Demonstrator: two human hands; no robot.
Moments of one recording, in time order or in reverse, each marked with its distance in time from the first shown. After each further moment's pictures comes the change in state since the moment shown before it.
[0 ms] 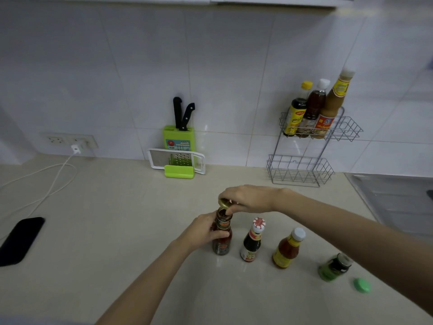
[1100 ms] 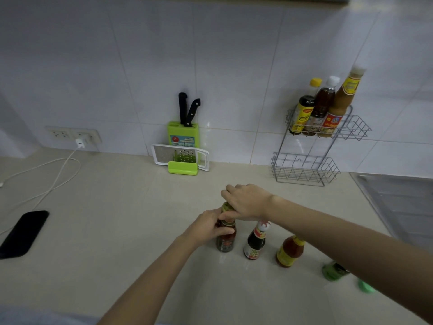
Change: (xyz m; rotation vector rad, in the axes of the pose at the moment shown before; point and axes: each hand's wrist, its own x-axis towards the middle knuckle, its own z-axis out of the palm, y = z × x) left_hand 0.001 -0.001 0.000 0.035 0.004 0.023; right_hand 0.016 -0.026 0.015 -0.442 0.093 0.118
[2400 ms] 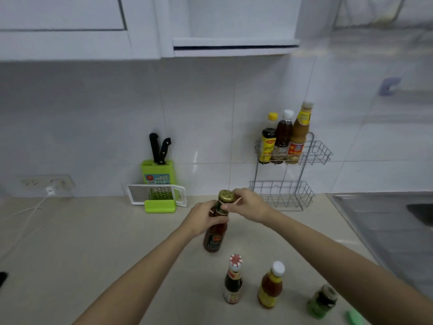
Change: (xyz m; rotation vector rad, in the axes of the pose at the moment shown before) left_hand 0.092 0.076 -0.046 0.003 0.152 0.057; right_hand -0.034 0.094 0.013 0.990 0.369 0.542
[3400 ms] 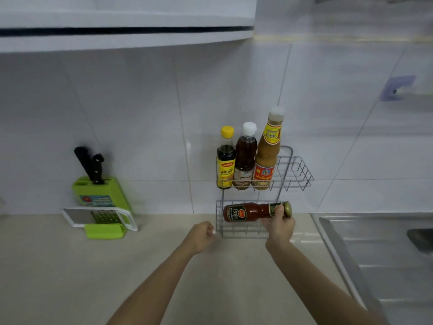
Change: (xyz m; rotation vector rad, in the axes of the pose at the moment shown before) left_hand 0.187 0.008 0.143 -0.030 -0.147 -0.357; right_hand 0.068 0.233 -0.081 1.240 0.975 0.717
